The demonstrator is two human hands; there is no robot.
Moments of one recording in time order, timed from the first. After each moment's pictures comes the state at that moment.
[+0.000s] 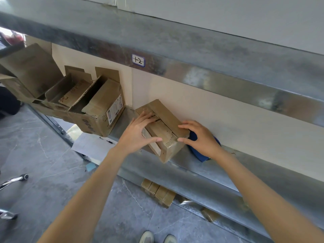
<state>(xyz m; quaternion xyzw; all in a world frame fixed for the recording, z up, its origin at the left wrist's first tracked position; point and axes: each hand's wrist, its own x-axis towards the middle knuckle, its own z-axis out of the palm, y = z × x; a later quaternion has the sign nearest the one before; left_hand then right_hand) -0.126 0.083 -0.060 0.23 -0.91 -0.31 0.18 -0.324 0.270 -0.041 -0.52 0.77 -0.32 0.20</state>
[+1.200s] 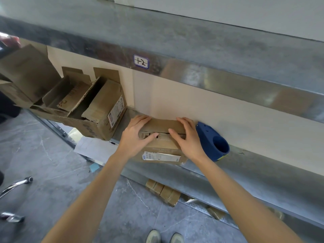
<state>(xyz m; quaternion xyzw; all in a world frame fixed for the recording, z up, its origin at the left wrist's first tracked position) -0.123 0.064 -0.076 0.26 -0.87 -0.32 0.27 -0.279 0.219 -0.070 -0.39 0.79 -0.44 0.18</state>
